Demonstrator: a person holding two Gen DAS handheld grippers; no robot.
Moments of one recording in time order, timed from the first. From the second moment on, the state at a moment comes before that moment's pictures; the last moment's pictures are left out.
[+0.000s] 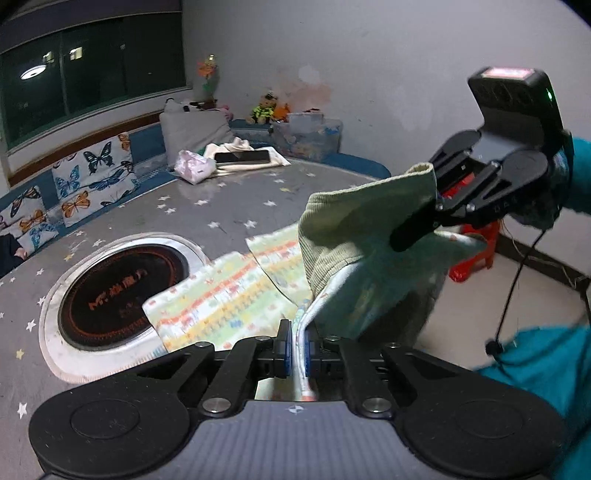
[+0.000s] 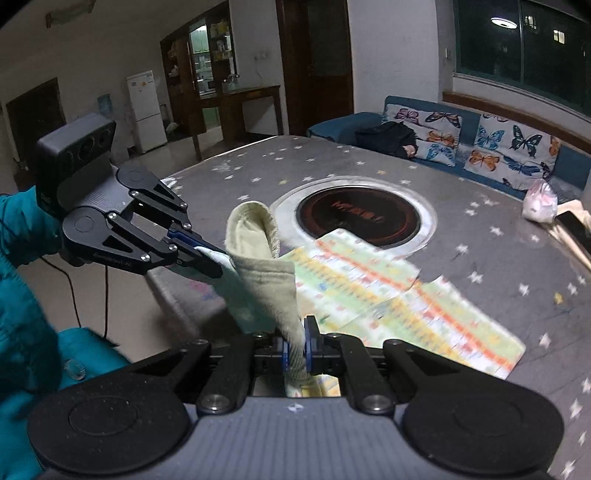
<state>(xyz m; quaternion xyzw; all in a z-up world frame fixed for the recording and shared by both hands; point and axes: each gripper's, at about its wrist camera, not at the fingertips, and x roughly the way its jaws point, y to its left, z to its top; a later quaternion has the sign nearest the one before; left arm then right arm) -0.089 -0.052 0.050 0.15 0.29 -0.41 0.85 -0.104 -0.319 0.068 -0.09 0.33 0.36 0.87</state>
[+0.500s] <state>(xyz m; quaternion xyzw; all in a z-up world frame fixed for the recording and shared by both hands) 0.045 -0.080 0.031 0.12 0.33 -0.35 0.87 0.026 -0.330 0.044 -0.10 0.35 0.32 0.88</state>
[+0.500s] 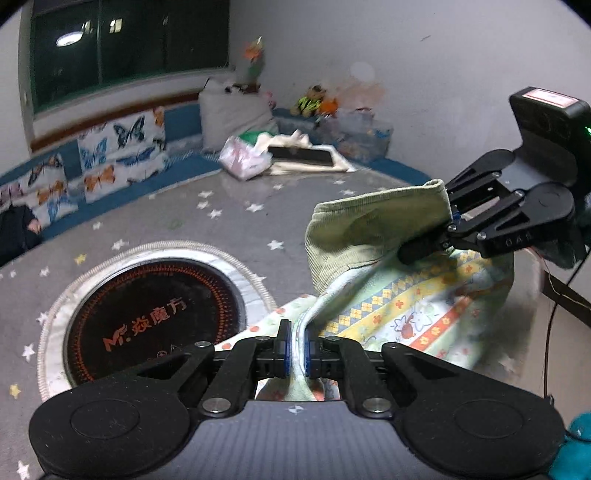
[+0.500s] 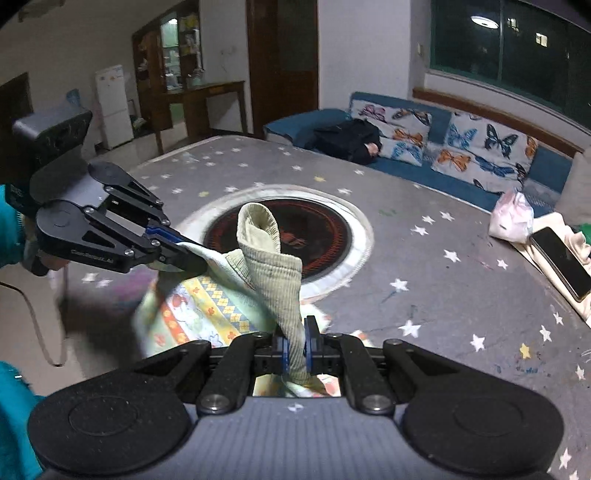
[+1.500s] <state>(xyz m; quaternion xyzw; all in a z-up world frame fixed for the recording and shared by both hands) 0.110 -0.070 -0.023 0.04 0.41 -0.22 0.88 0.003 -0.381 -0.035 0.02 0.36 0.17 0.92</state>
